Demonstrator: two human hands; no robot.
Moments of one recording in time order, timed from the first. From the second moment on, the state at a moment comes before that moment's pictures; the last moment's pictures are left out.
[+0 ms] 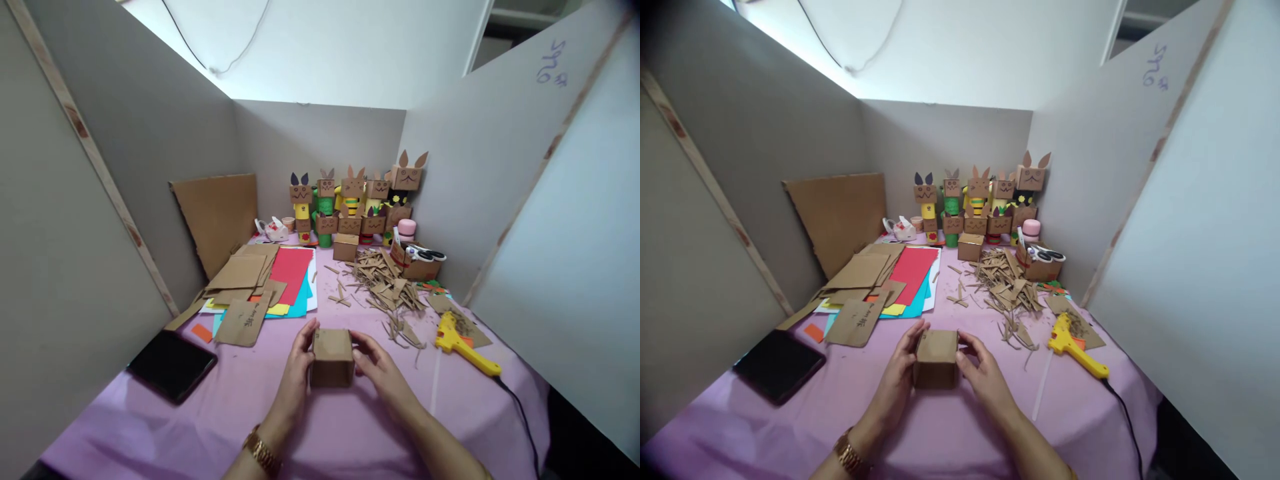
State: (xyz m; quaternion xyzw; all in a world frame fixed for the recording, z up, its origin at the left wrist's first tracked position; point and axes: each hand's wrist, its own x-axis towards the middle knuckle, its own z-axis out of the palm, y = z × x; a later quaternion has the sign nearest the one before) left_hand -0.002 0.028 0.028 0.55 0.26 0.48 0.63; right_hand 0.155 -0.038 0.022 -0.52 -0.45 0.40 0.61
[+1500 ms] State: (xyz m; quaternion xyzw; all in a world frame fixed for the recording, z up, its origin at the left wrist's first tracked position) left_hand -0.016 -0.013 0.023 0.59 0.35 0.44 0.59; right_hand 0.149 -0.073 0.008 -0.50 -0.58 0.37 0.53
